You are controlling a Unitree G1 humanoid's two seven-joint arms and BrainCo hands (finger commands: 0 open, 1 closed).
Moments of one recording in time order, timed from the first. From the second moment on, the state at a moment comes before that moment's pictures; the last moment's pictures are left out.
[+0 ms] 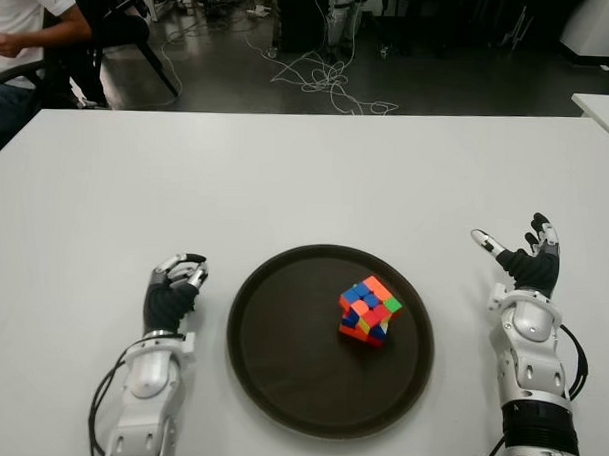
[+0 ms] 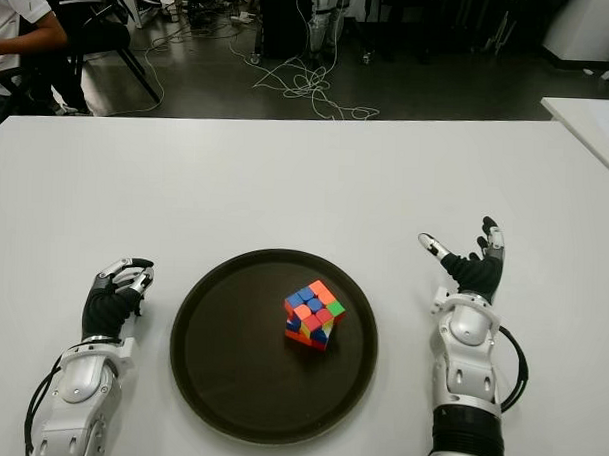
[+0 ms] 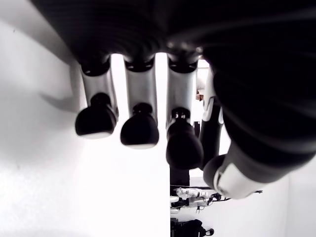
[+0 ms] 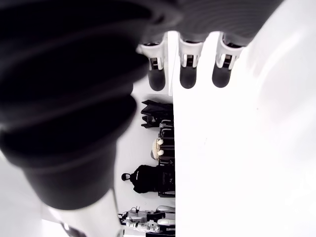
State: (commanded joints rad) left arm 0.15 -0.06 0.09 0.05 -0.01 0.07 0.11; right arm -0.20 -0.03 -0.30 0.30 0.05 0.07 -0.31
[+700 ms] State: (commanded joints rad) left arm 0.15 -0.06 0.10 0.07 -0.02 0.06 0.11; right arm -0.19 -0.06 -0.27 0.52 -0.02 -0.19 -0.32
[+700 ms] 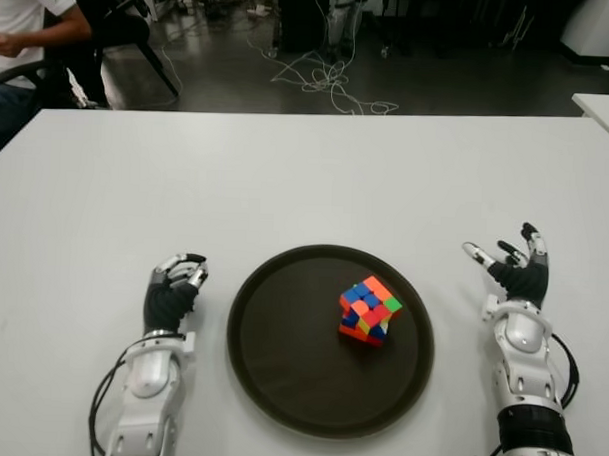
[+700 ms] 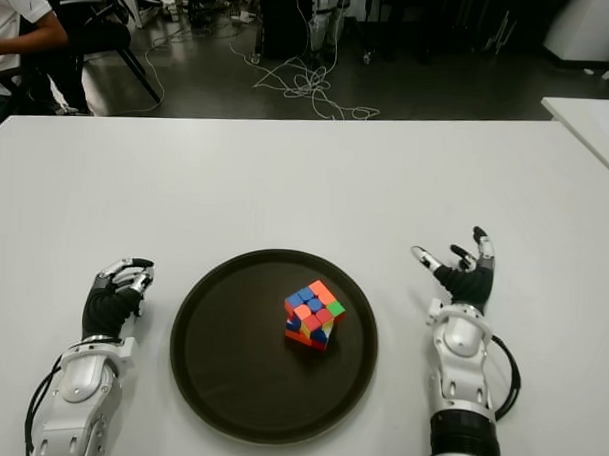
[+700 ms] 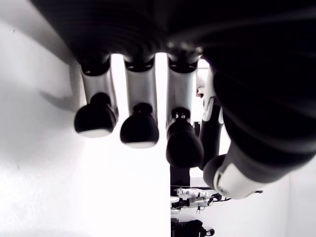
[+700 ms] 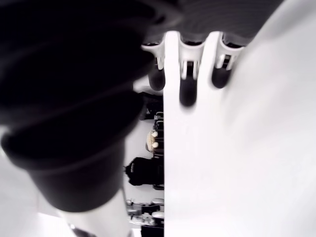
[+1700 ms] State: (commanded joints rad) left arm 0.14 -0.03 0.11 0.09 -0.01 0.06 0.10; right arm 0.11 -0.06 -0.15 0.48 -0.10 -0.57 -0.25
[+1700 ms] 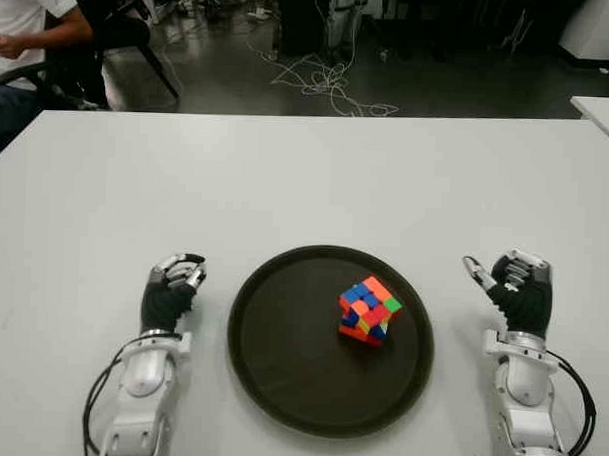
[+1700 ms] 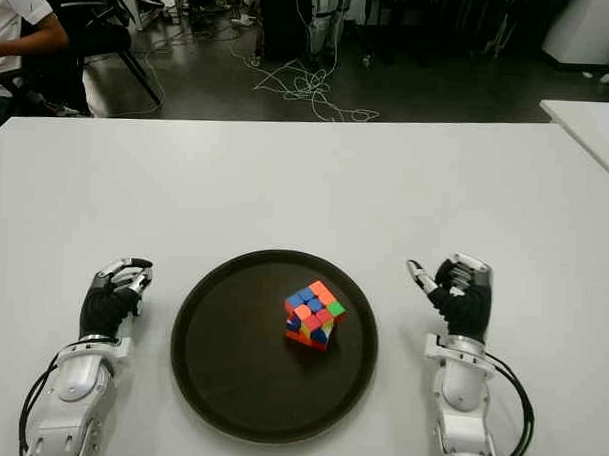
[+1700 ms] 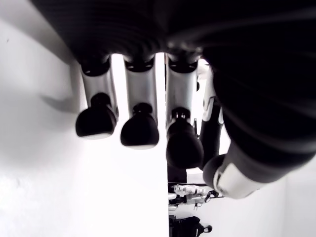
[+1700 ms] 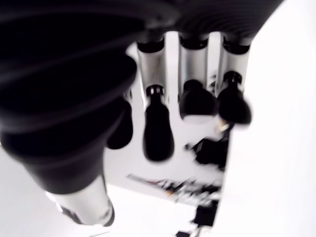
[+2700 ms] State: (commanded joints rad) left arm 0.14 -0.02 0.10 0.09 -0.01 0.05 0.09; right arm 0.15 -0.03 -0.15 0.36 -0.07 -0.43 -0.21
